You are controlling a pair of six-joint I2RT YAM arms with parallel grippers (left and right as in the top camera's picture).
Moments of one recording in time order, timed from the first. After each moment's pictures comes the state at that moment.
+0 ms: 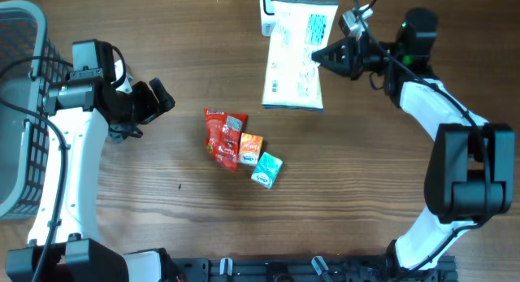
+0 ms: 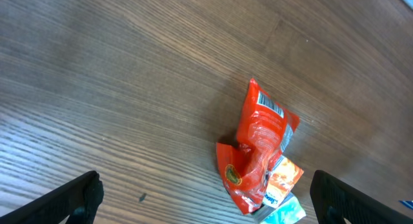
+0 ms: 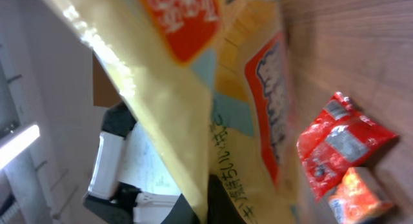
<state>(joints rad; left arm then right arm) 0.12 1.49 1.31 -1.08 0.20 -0.41 0.00 1.92 1.18 0.65 -1.56 1.28</state>
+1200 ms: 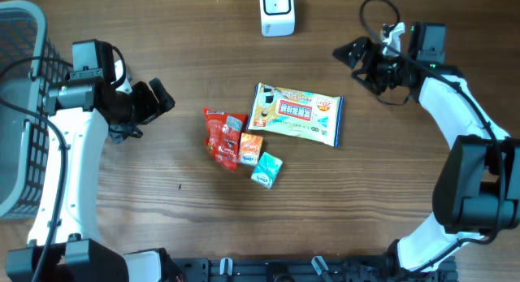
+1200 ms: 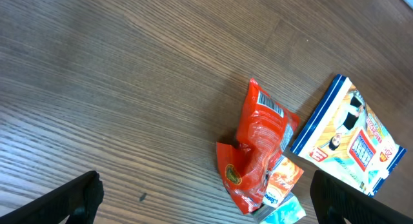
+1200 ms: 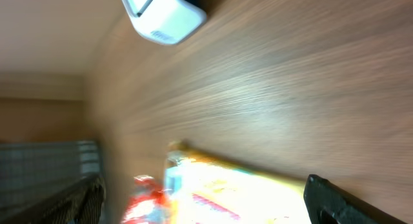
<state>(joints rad) 0.12 1.49 1.31 -1.08 0.20 -0.41 -0.07 1.85 1.25 -0.34 -0.70 0.47</state>
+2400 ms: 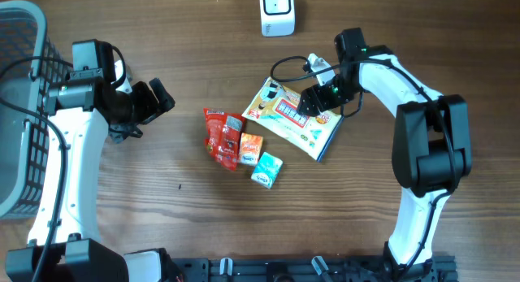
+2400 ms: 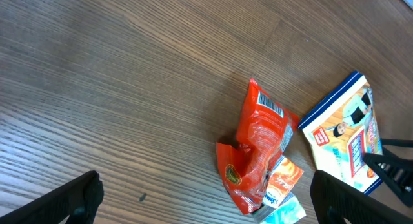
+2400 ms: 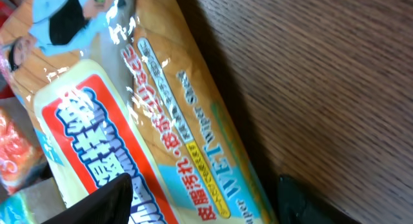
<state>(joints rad) 0.12 1.49 1.31 -1.08 0.20 -0.41 0.19 2.14 1.49 -0.82 -0.50 -0.29</state>
